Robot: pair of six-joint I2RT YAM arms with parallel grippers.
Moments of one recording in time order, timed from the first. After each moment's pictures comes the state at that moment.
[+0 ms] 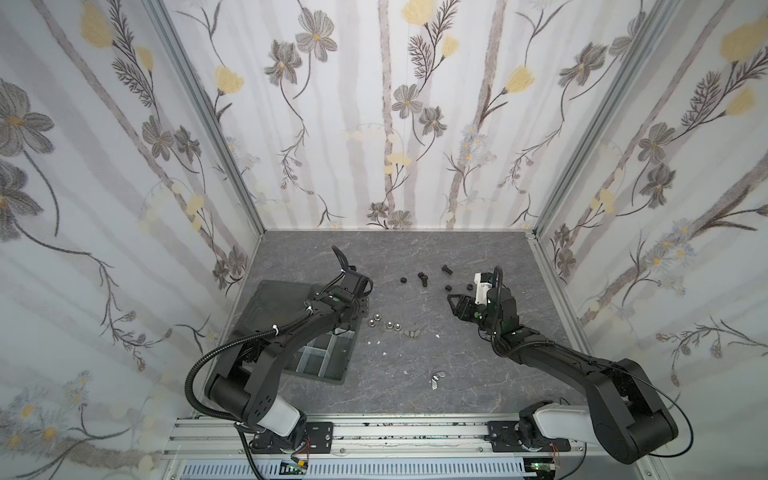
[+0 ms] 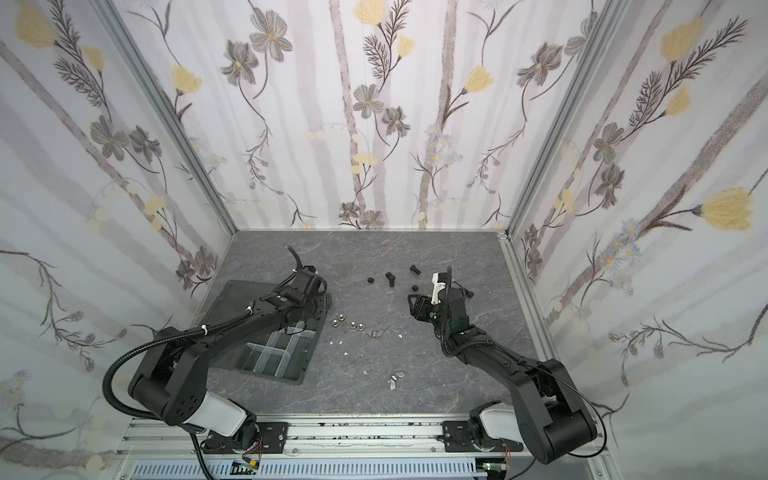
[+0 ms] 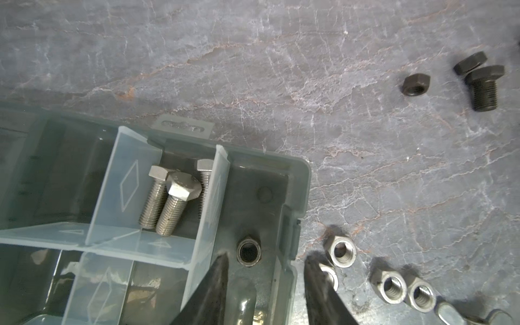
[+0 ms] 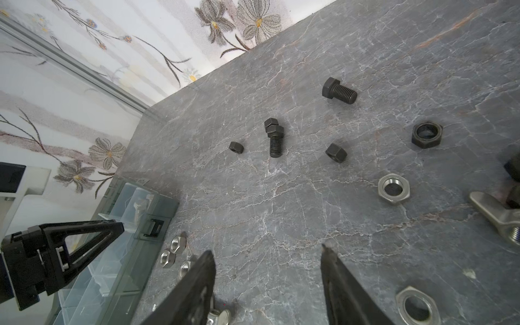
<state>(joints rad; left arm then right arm) -0.51 1.52 0.93 -0.36 -0.21 -0.42 0.39 1.30 0.52 0.33 -0.15 0.59</state>
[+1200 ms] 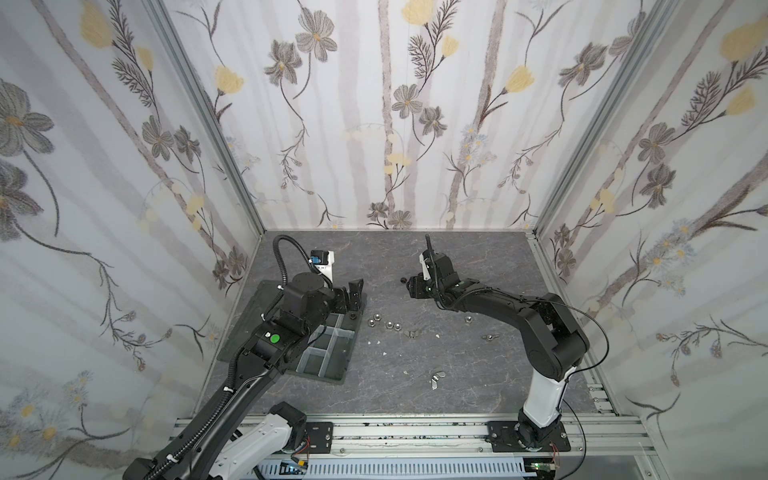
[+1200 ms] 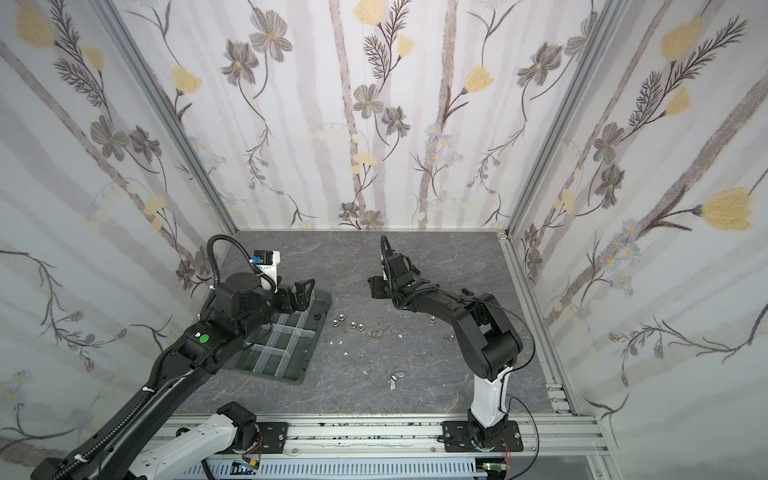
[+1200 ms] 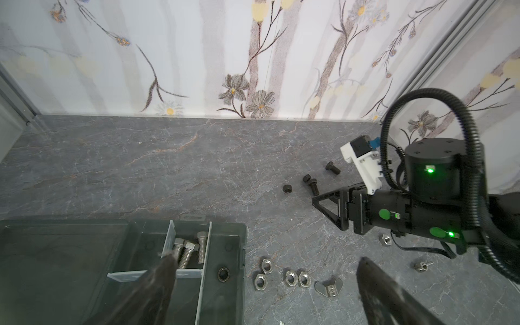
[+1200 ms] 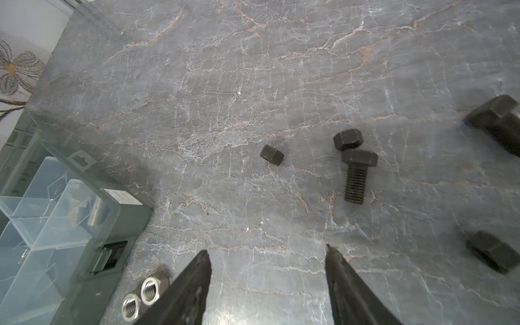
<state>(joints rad) -0.51 0.88 0.91 -0.41 -0.11 -0.32 0.59 1.89 1.23 -0.09 -0.03 0.43</state>
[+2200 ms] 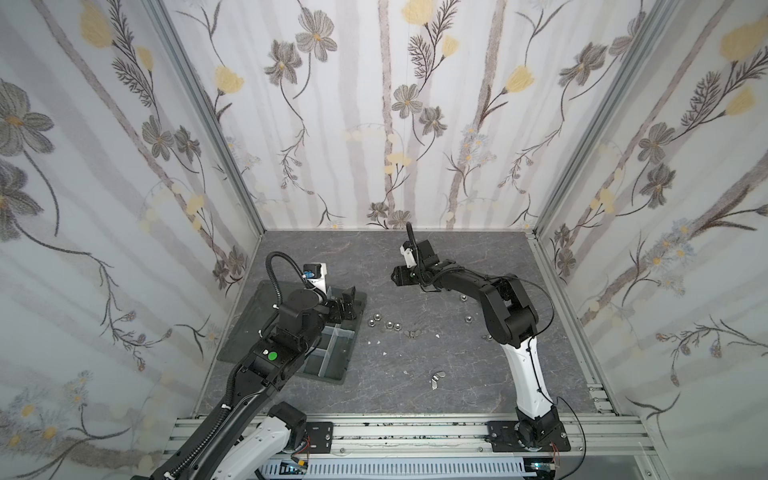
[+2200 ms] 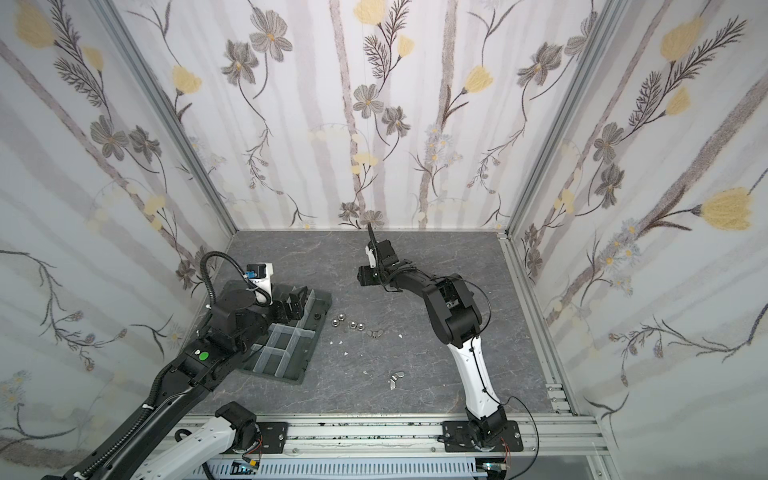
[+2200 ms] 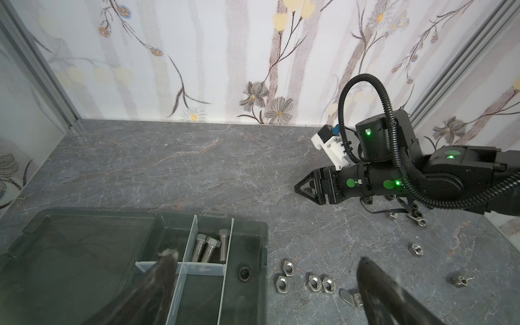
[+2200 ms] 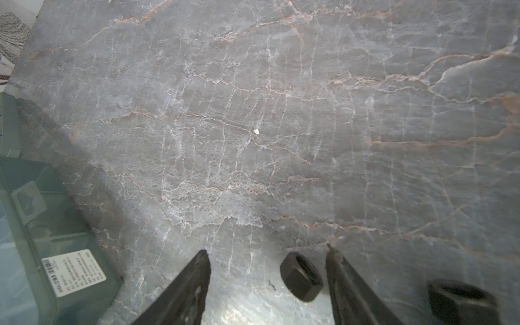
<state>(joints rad) -0.50 0.78 0.76 -0.33 -0.20 -0.29 0.54 2.29 1.69 -0.23 -0.20 0.32</state>
